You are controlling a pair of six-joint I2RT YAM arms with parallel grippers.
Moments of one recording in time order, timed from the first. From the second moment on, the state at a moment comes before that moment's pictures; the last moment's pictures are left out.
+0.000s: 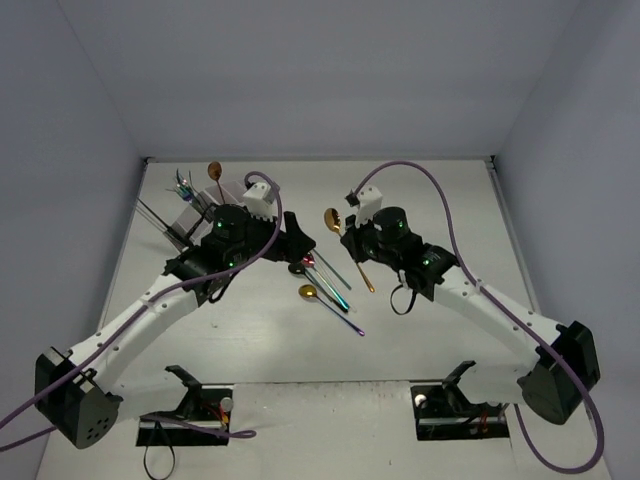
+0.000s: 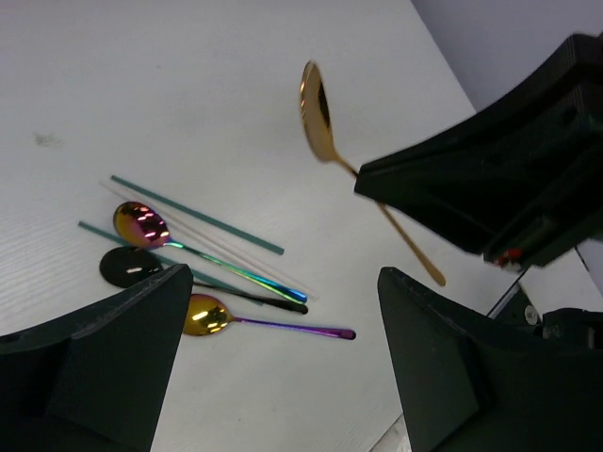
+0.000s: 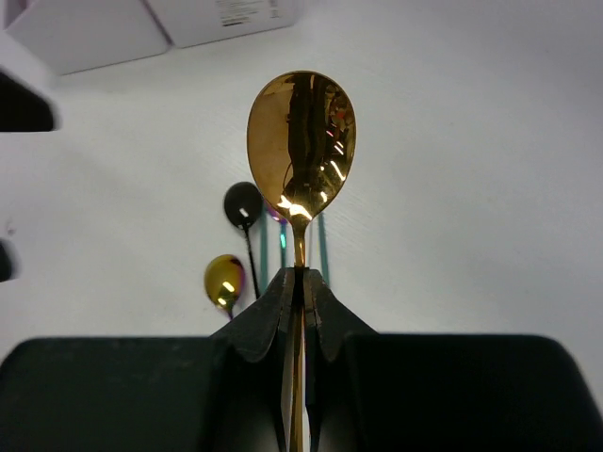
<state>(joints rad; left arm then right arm) -0.58 1.13 0.99 -0.22 0.20 -0.43 0.67 1.26 0.96 -0.17 0.04 0.13</state>
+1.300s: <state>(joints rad) -0.65 1.38 1.14 -0.03 0.01 -0.48 0.70 1.20 0.92 -0.01 -0.10 0.11</state>
